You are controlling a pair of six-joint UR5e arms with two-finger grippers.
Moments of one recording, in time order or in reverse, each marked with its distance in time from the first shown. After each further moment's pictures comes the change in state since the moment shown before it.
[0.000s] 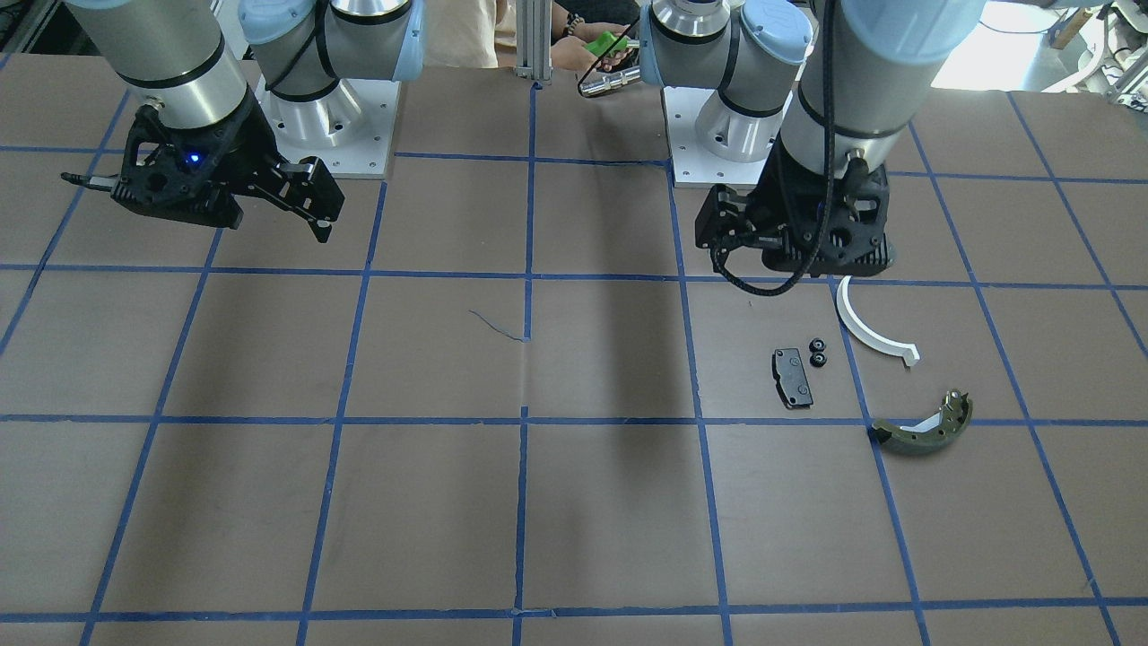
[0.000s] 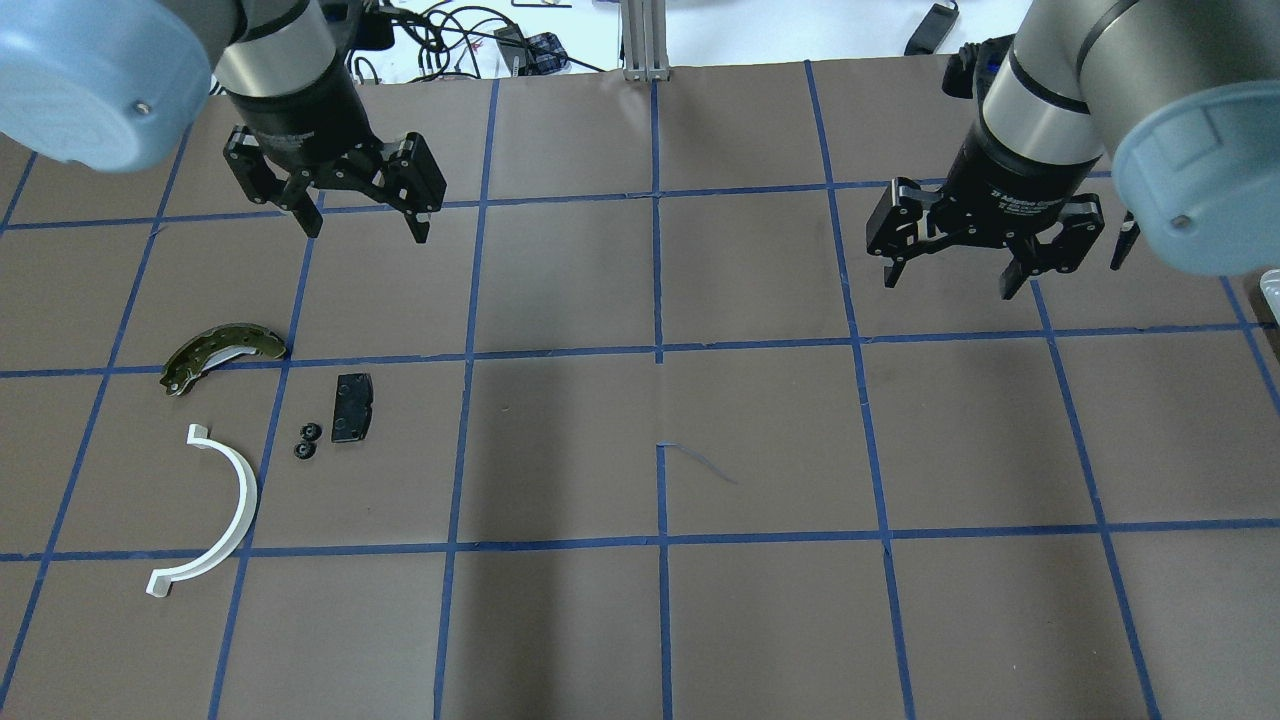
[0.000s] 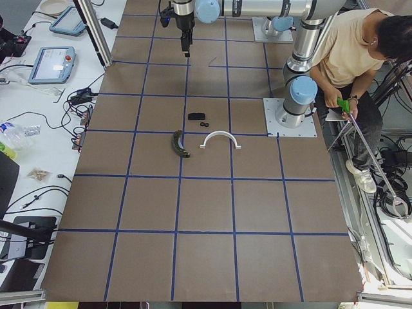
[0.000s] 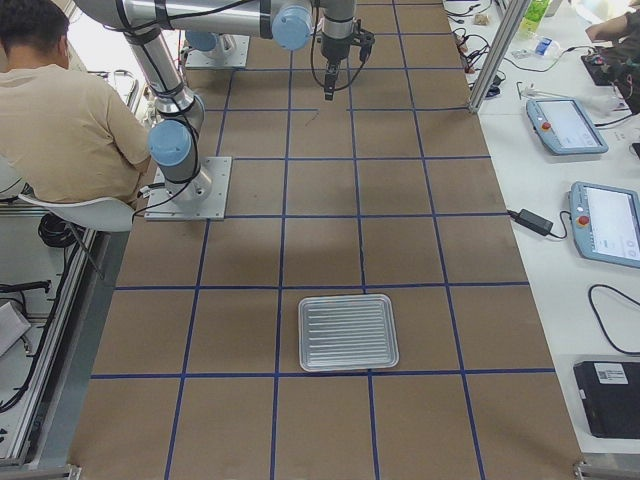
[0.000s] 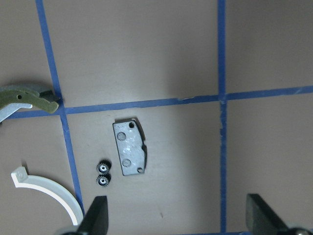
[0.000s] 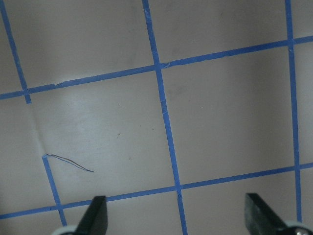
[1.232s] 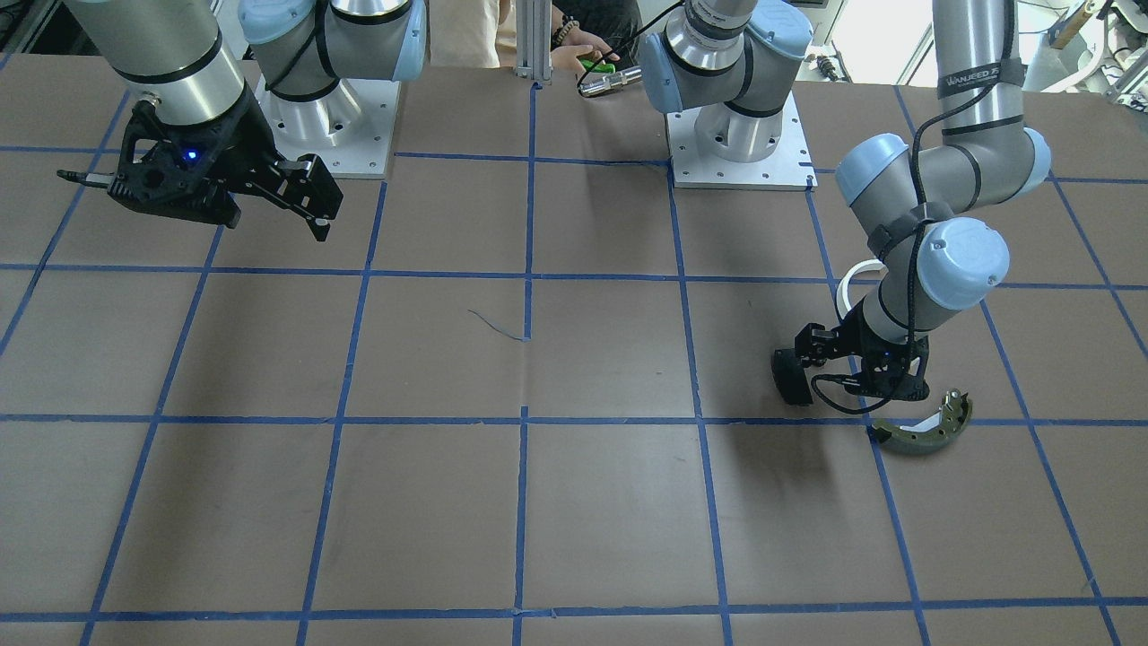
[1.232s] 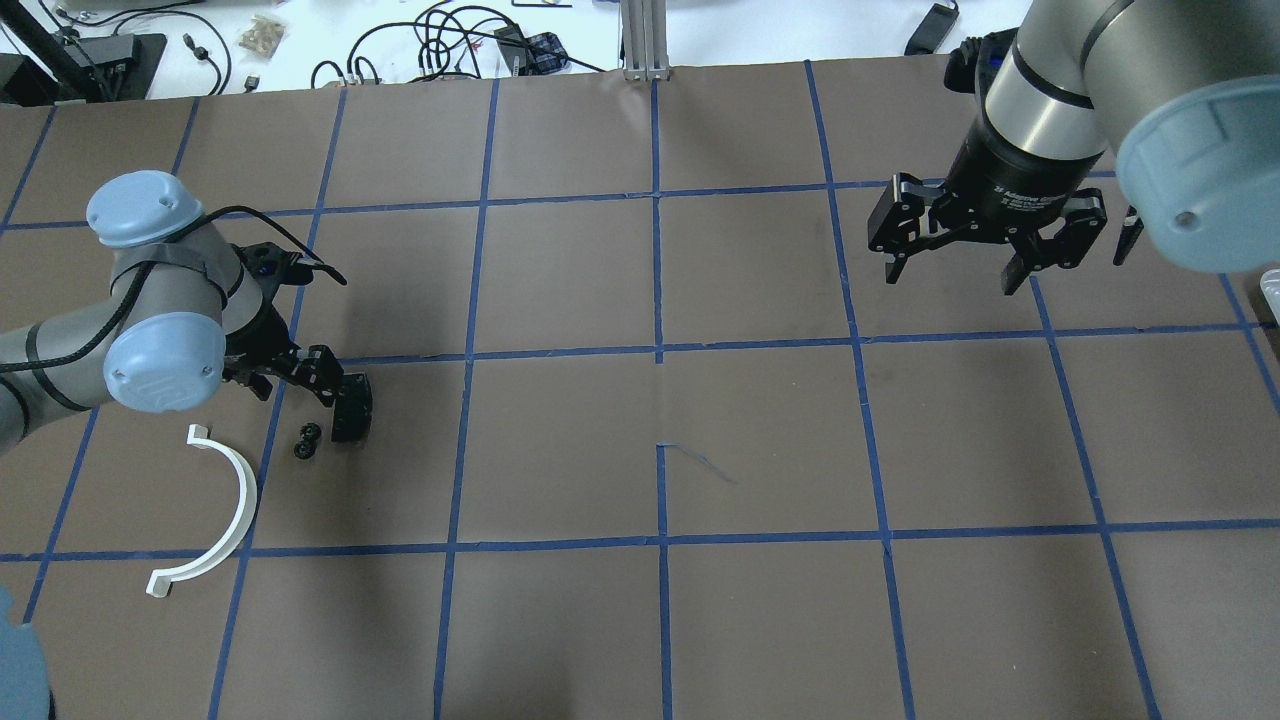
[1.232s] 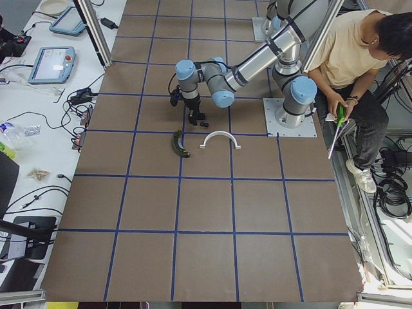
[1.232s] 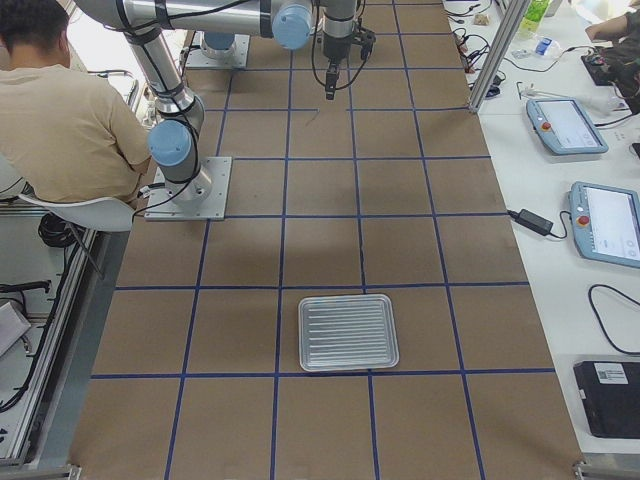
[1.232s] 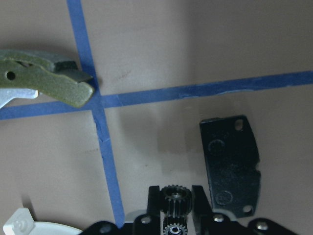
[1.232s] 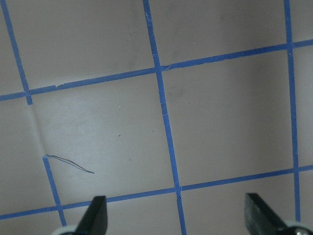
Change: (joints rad) left arm 0.385 -0.152 -0.591 0.684 0.048 0.434; right arm -0.001 -0.001 -0.004 0.000 0.000 -0.007
